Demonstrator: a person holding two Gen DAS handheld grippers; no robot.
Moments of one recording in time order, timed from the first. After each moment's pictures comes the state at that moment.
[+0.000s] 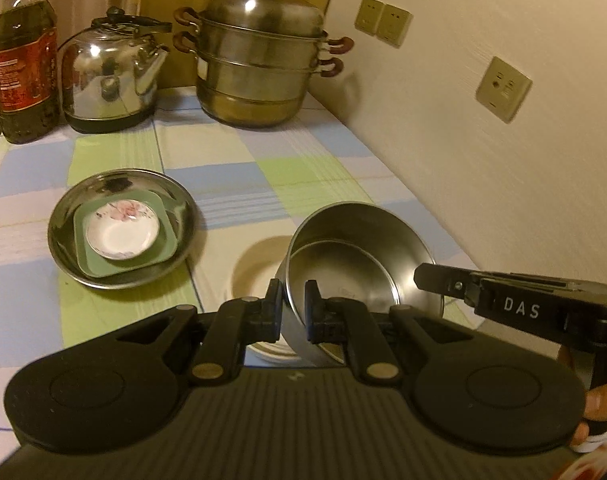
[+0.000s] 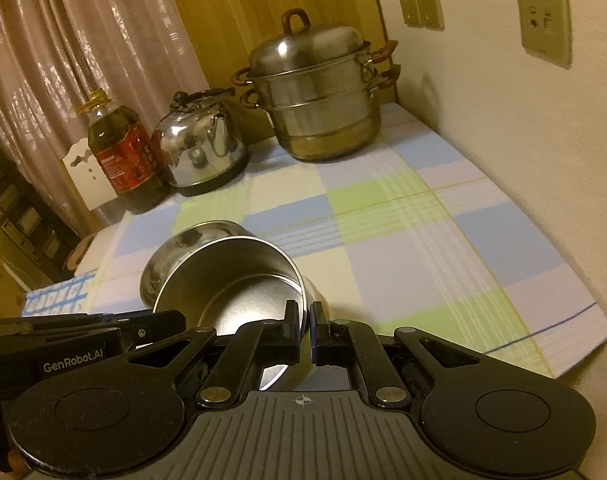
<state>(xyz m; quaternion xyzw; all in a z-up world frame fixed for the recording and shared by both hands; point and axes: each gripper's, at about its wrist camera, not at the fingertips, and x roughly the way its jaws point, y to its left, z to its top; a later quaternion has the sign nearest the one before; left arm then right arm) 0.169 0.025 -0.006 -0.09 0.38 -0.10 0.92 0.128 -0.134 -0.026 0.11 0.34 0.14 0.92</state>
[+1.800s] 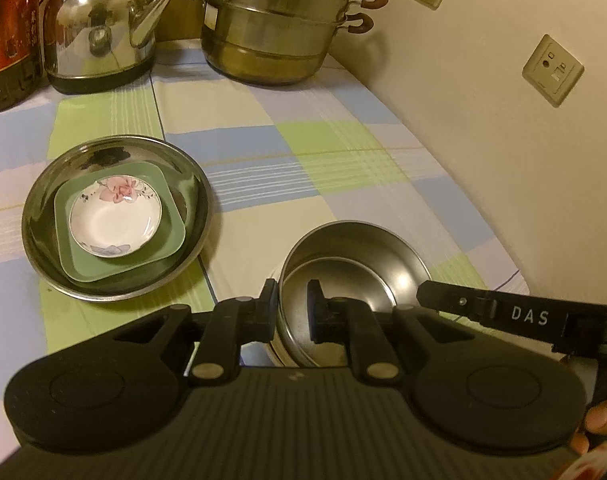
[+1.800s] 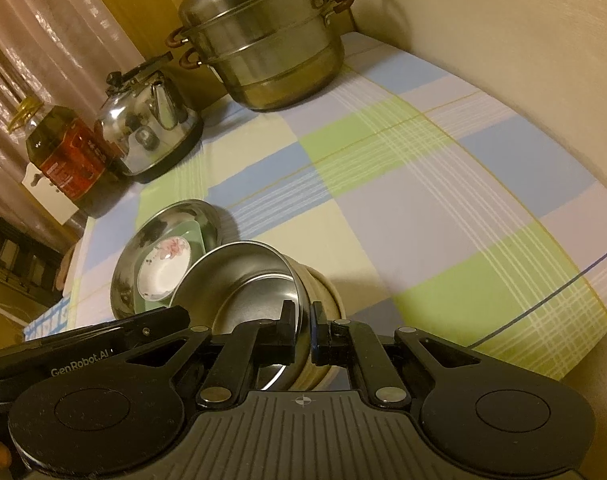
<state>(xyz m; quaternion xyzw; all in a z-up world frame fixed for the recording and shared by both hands) 0.239 0.052 -0.055 -0.10 0.44 -0.11 0.89 0.189 -0.124 -0.072 0.18 0.42 0.09 0.89</state>
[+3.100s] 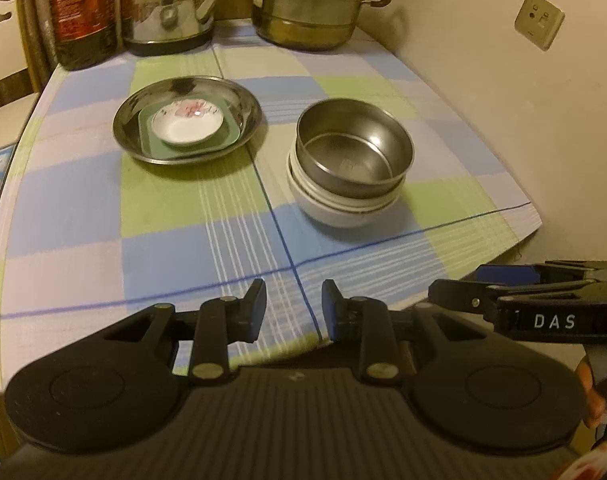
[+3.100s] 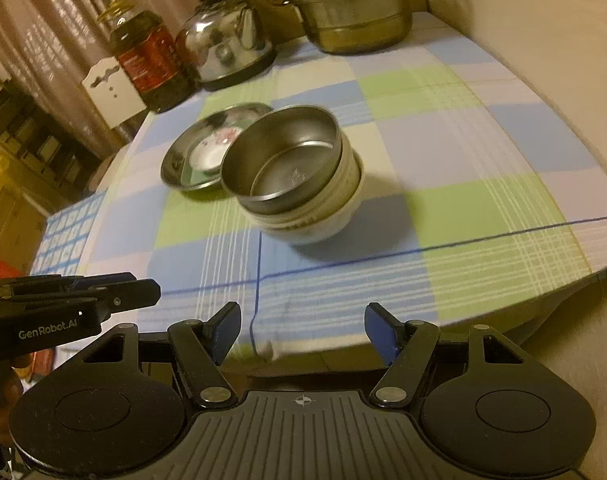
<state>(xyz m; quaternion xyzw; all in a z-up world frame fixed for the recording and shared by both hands) 0.084 0.032 -0.047 -0.07 0.46 -0.03 0.89 0.070 -0.125 -0.086 0.08 0.45 0.20 0.87</state>
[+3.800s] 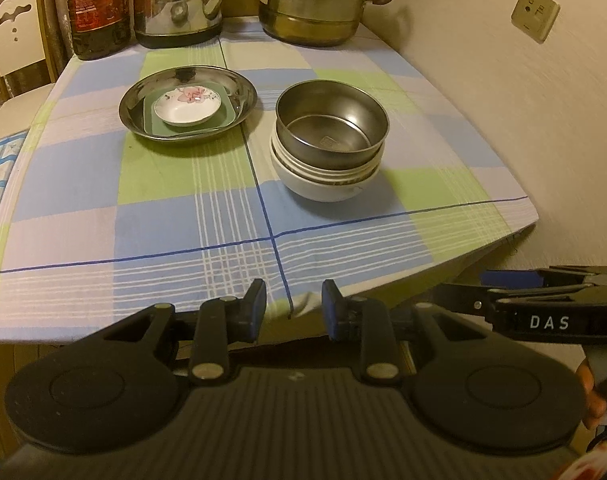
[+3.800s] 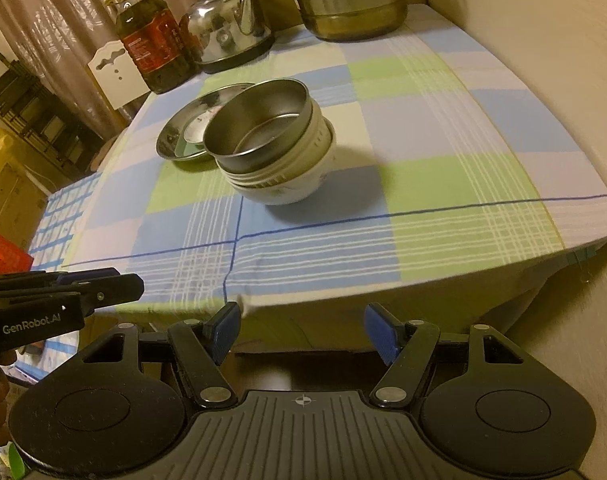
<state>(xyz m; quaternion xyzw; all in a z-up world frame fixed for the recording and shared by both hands) 0.053 -0.004 -0.047 -0.07 0.45 0.00 0.89 0.047 -0.162 -0.094 0.06 0.46 0.20 0.86</state>
